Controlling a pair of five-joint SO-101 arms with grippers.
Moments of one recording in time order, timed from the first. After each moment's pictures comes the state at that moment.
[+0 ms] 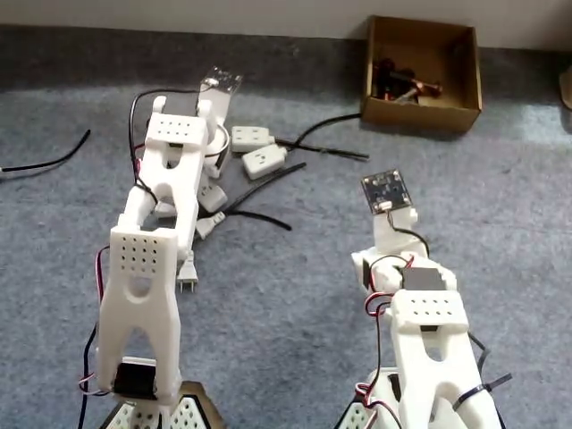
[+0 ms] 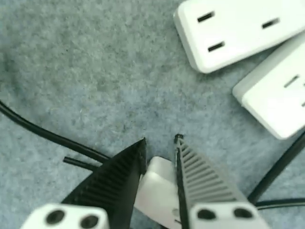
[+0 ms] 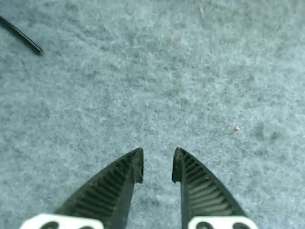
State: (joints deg) left arm -1.2 56.2 -51.2 86.3 -8.5; right arm -6.5 -42.9 66.6 41.5 17.6
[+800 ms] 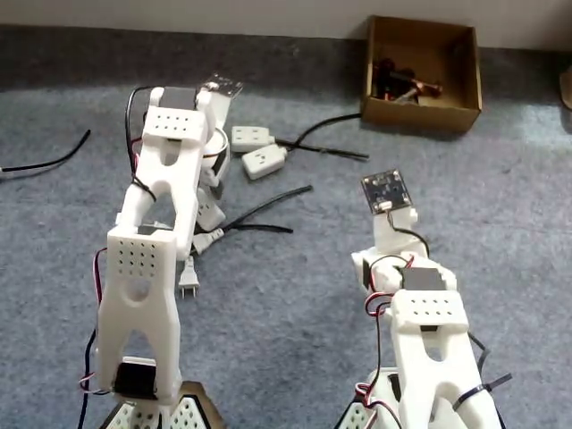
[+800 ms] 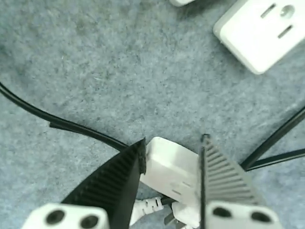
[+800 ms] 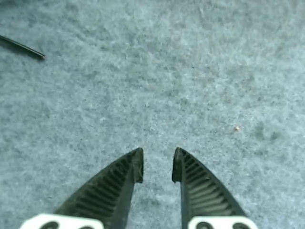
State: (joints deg) left arm -0.2 51.6 -51.1 97.9 -8.7; right arm -6.5 -42.9 66.6 41.5 17.6
